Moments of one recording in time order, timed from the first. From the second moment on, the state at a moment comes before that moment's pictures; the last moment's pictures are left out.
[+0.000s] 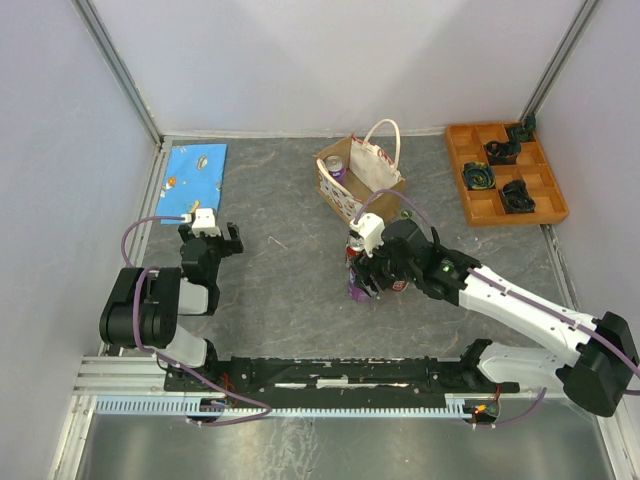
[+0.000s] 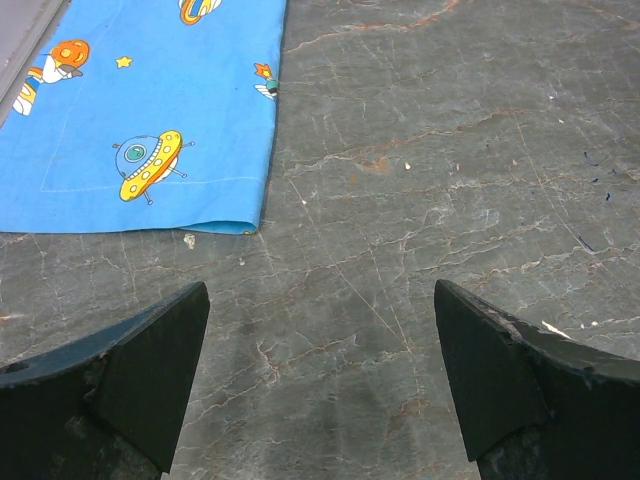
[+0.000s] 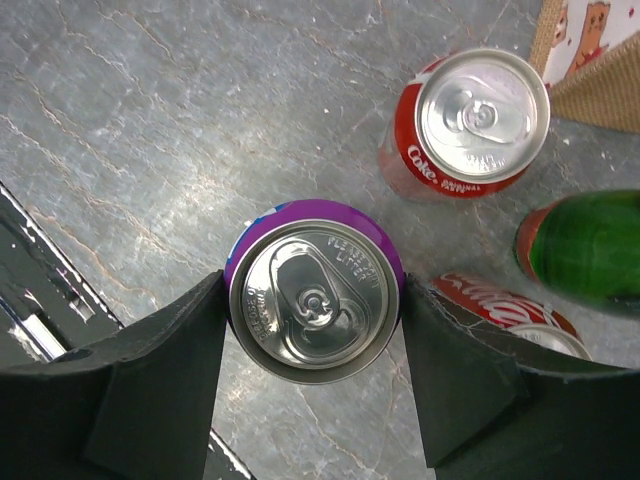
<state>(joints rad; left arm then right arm) -0.01 1.52 0.22 1.15 -0.05 -0.01 0.83 1.13 0.85 -0.45 -0.05 0.03</state>
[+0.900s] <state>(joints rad) -0.01 1.52 0.22 1.15 -0.05 -0.01 0.83 1.23 0.78 -0.34 -0.01 0.01</state>
